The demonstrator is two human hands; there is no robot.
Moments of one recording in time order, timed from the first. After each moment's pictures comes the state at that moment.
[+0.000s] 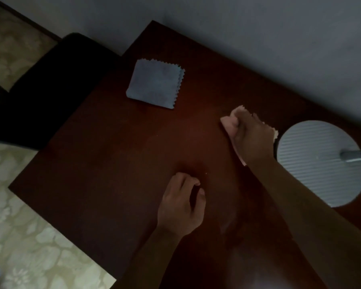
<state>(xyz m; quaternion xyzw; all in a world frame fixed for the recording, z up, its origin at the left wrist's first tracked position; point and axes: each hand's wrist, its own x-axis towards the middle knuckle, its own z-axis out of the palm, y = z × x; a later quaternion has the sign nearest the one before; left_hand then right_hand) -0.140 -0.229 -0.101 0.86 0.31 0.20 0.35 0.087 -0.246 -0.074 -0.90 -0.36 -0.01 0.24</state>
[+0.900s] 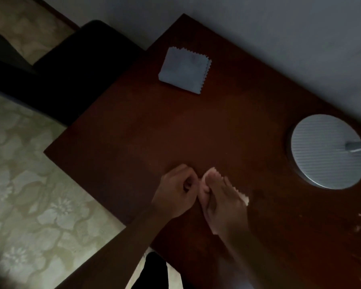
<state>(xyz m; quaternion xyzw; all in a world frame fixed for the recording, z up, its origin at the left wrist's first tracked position) -0.213 -0.202 -0.086 0.83 0.29 0.16 0.45 -0.119 -0.323 -0.067 -0.85 -0.46 0.03 0.25</state>
